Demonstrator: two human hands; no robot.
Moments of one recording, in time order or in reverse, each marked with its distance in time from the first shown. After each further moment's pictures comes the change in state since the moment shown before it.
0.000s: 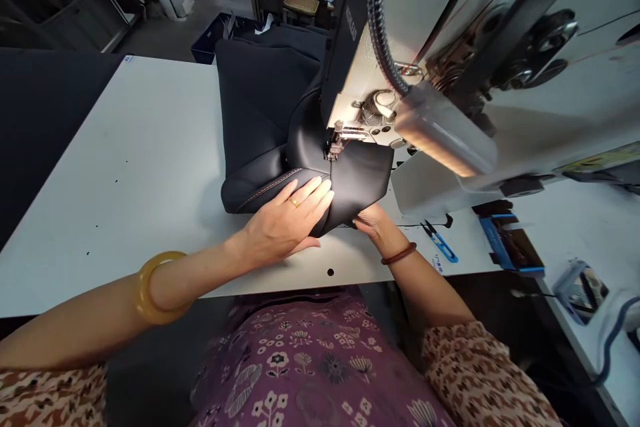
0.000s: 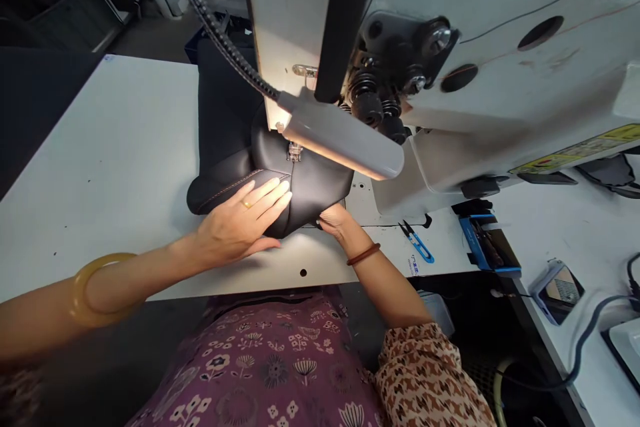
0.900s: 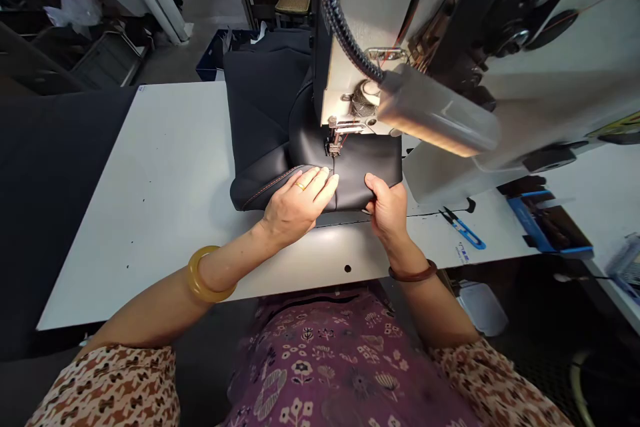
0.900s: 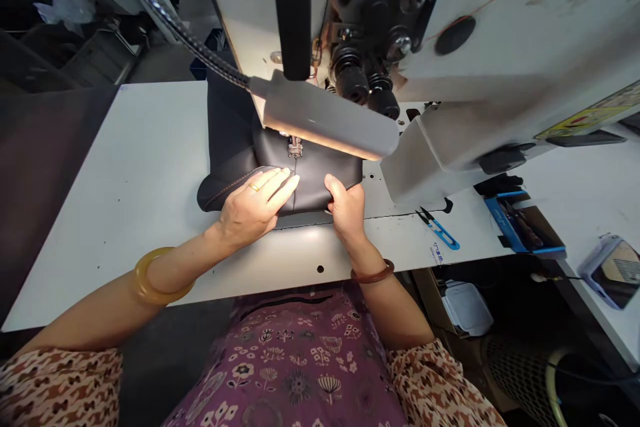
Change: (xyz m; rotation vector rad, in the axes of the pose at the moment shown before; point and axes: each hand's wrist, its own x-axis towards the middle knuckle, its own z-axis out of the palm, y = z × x) left_hand 0.017 -0.009 0.015 0.003 0.100 -0.091; right_hand -0.024 -0.017 0.016 0.267 0.649 -0.182
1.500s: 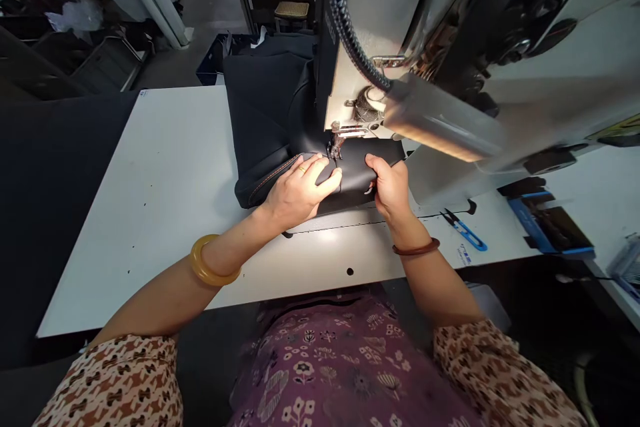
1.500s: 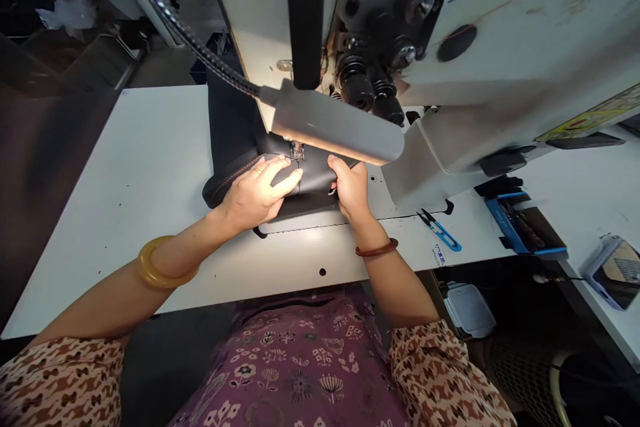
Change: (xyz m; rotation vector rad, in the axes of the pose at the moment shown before) left_hand 0.012 -0.022 0.014 0.016 0.067 0.040; right_hand 0.040 -0.006 0.008 -0.080 -0.001 -0.095
